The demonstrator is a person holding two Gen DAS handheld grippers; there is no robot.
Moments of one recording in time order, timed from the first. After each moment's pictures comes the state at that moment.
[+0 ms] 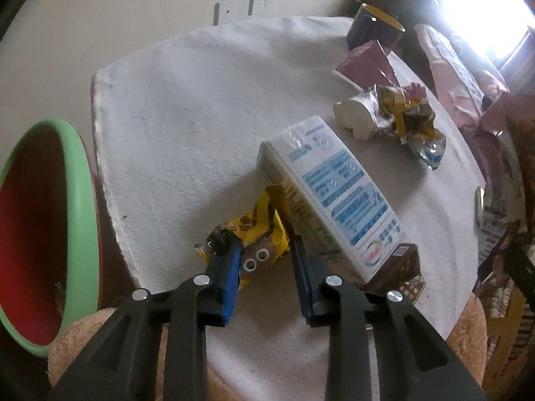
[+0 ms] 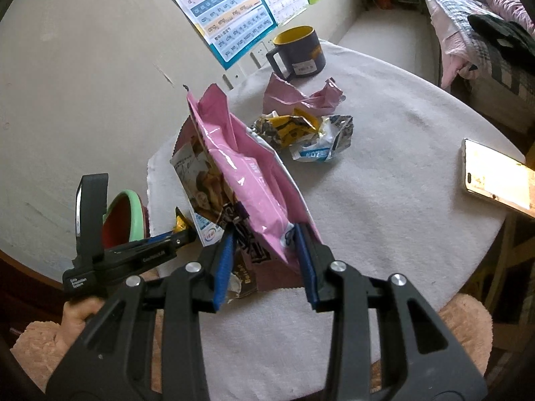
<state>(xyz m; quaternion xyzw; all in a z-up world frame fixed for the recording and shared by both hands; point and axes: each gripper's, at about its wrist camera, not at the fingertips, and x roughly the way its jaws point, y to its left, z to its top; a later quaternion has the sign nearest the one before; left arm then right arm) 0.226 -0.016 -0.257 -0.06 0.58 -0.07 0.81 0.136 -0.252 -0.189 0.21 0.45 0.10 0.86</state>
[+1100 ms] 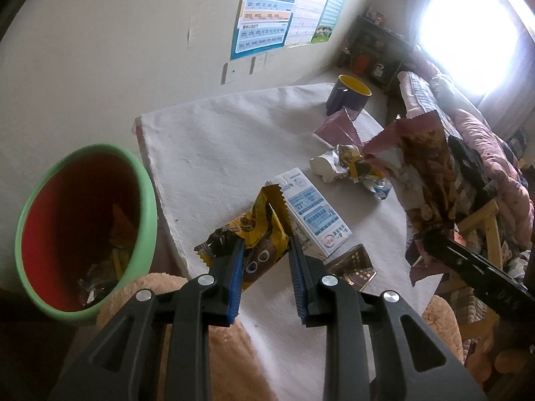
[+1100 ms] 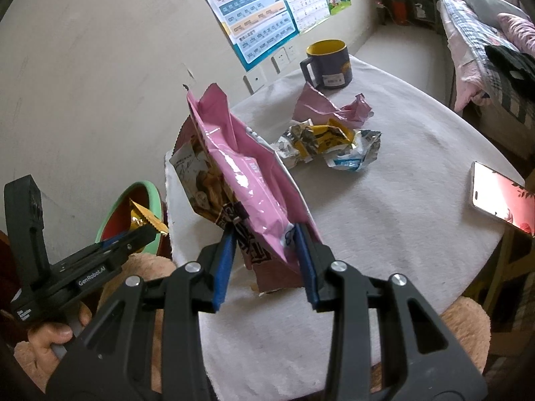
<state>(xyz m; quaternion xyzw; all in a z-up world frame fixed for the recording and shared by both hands) 0.157 0.016 -0.173 -0.09 0.48 -0.08 0.87 0.128 -0.214 -0.162 0.16 0.44 0.12 0.87</state>
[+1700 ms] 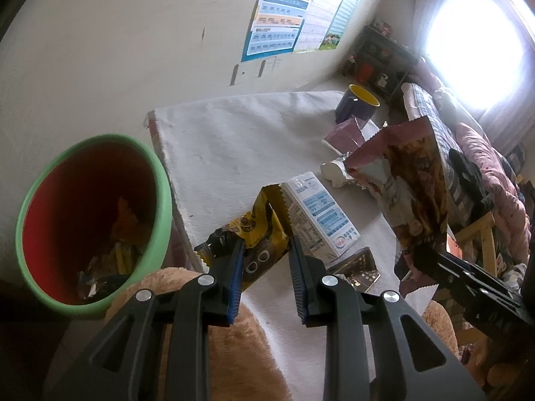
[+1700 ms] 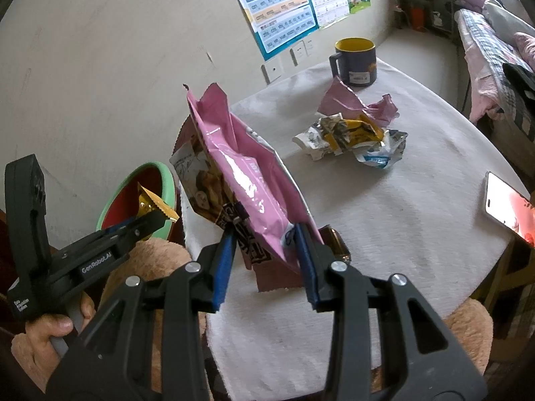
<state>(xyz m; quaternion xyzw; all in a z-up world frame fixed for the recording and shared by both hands) 0.151 0.040 -0.176 -0.12 0.47 -0.07 0.87 0.125 -0.178 -0.158 0.13 0.45 0.14 0.87</state>
